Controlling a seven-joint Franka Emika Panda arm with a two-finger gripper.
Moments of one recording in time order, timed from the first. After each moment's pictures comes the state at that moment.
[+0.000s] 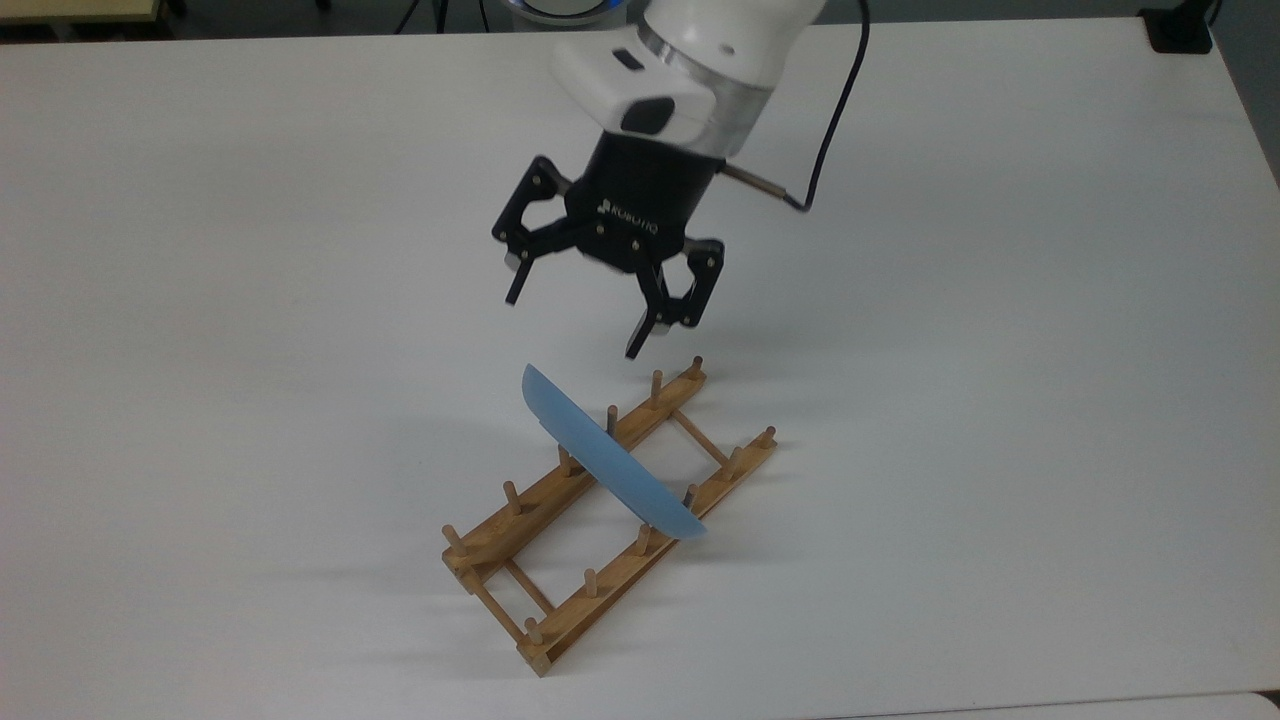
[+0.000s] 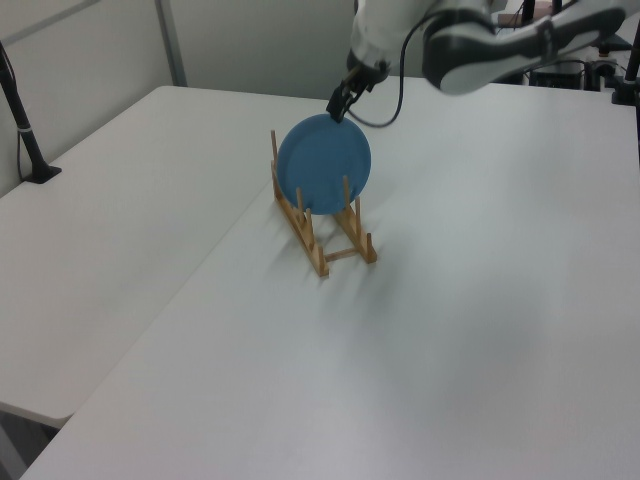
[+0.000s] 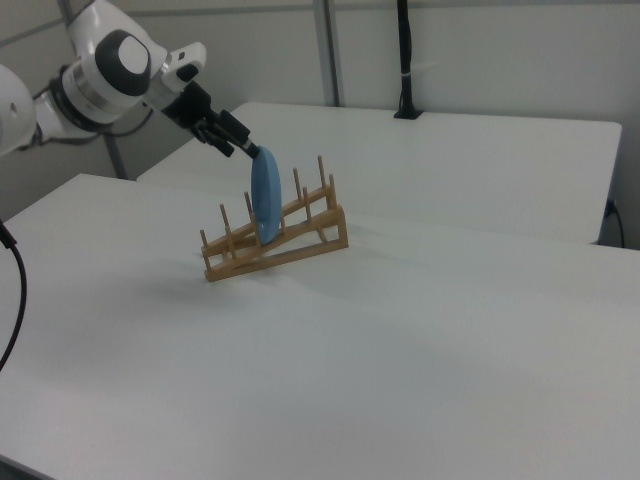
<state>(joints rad) 0.20 0.36 0.03 -1.42 -0.59 2.11 0.69</state>
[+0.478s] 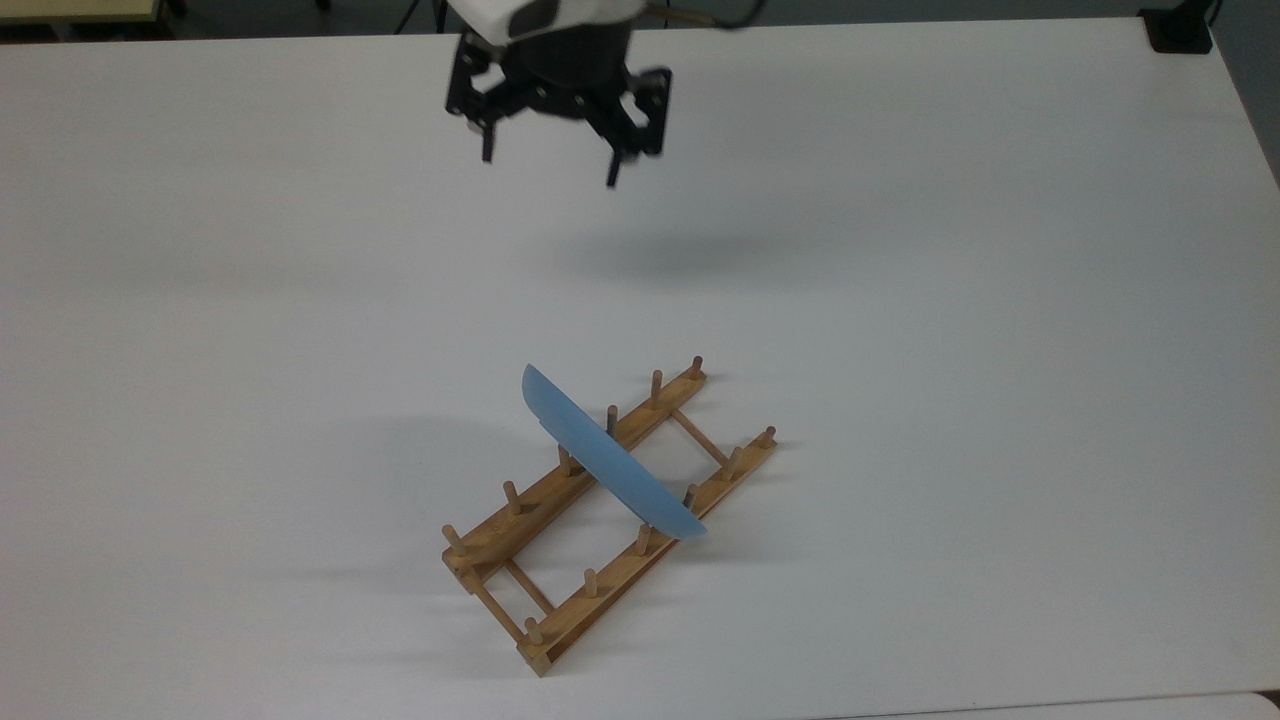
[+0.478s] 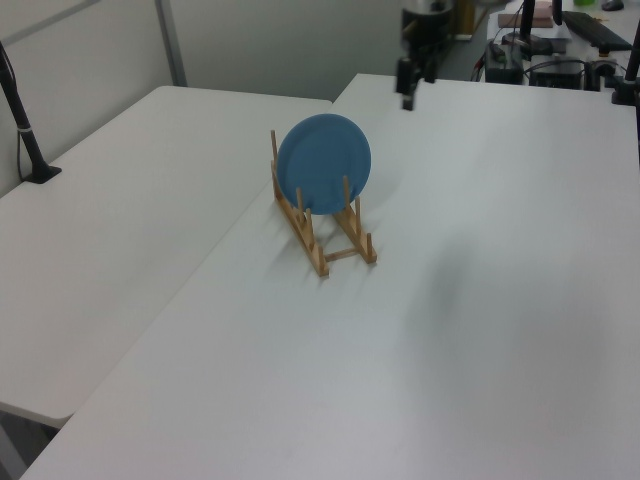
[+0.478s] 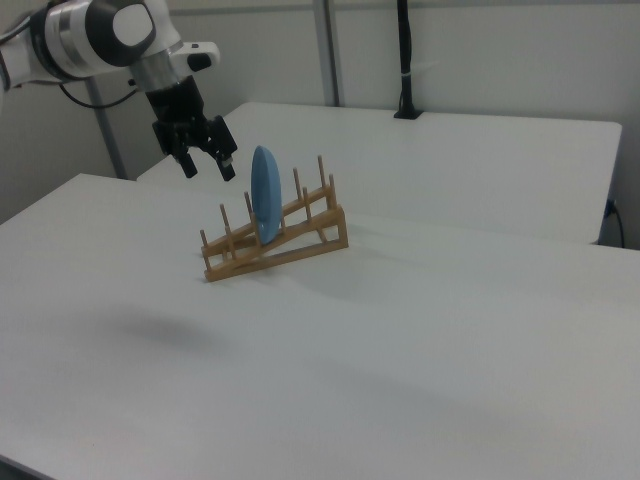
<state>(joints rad) 0.11 0.20 0.02 -1.45 -0.18 1.70 0.22</state>
